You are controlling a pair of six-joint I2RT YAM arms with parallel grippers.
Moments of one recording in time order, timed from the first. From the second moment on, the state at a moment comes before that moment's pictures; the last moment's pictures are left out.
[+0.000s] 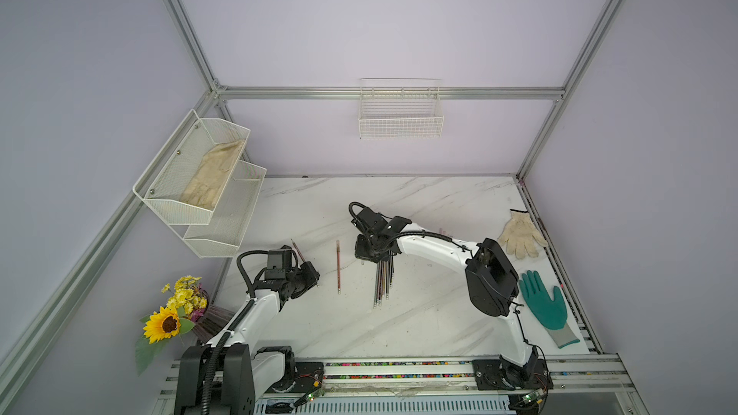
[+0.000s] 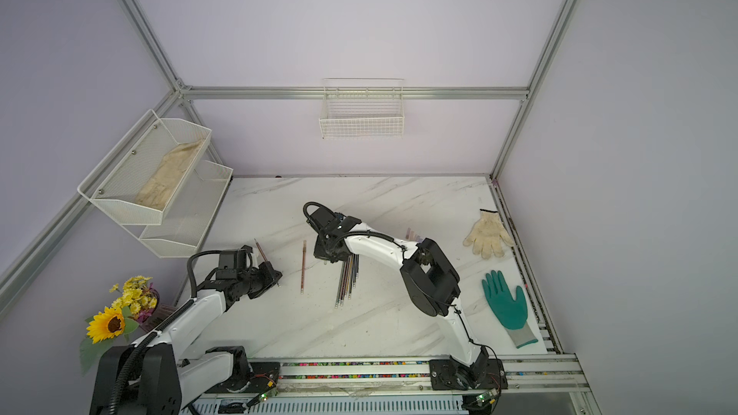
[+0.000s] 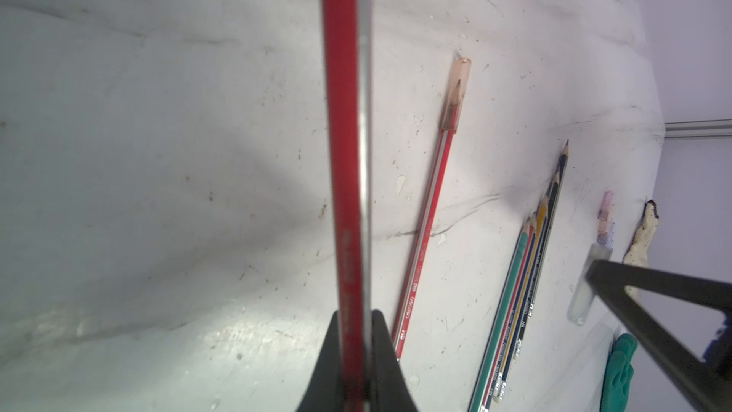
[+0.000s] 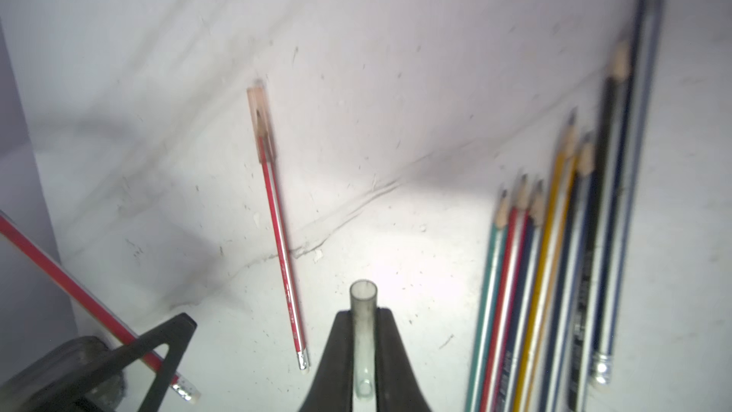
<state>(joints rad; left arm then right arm) 0.03 1.11 0.47 -0.28 0.34 -0.63 0.82 2.08 1.75 -0.71 0.00 0.97</state>
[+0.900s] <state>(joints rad) -0.01 1.15 0.47 -0.22 0.44 -0.60 0.00 1.66 0.97 -0.48 -0.13 0.76</state>
